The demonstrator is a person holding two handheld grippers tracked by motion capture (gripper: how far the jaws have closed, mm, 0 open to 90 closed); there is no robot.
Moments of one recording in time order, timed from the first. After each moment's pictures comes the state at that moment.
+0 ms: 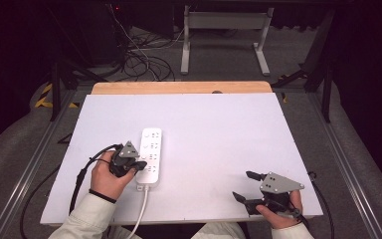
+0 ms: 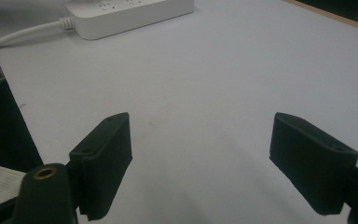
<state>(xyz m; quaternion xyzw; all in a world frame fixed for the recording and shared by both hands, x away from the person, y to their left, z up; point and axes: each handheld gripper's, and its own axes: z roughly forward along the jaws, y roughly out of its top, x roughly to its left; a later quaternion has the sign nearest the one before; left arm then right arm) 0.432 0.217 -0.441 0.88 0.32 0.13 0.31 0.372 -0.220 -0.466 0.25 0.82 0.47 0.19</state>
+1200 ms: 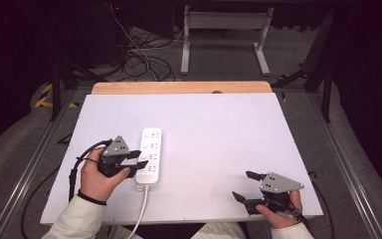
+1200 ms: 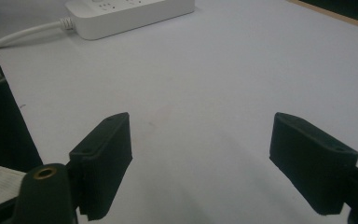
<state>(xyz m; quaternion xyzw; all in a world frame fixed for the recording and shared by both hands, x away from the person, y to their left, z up) 0.415 0.227 -0.406 0.86 0.31 0.16 0.38 0.373 -0.219 -0.467 0.26 0.82 0.47 0.19</state>
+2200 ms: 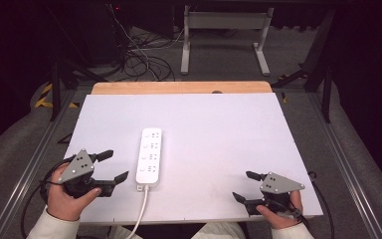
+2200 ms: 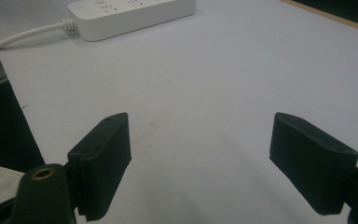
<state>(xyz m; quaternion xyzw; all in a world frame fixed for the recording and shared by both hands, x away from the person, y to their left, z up) 0.363 0.284 -0.409 0.79 0.29 0.22 0.49 0.371 -0.220 -0.466 0.25 0.82 0.47 0.19</state>
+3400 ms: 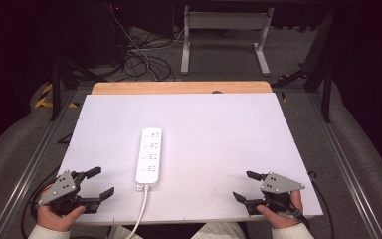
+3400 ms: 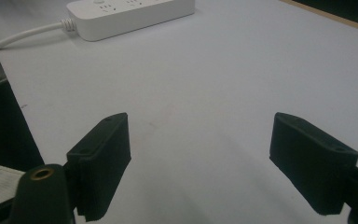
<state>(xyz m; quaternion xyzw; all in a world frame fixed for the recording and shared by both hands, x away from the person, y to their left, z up) 0.344 0.330 -0.476 0.76 0.30 0.20 0.54 0.372 -0.221 -0.467 0.25 0.82 0.47 0.19</state>
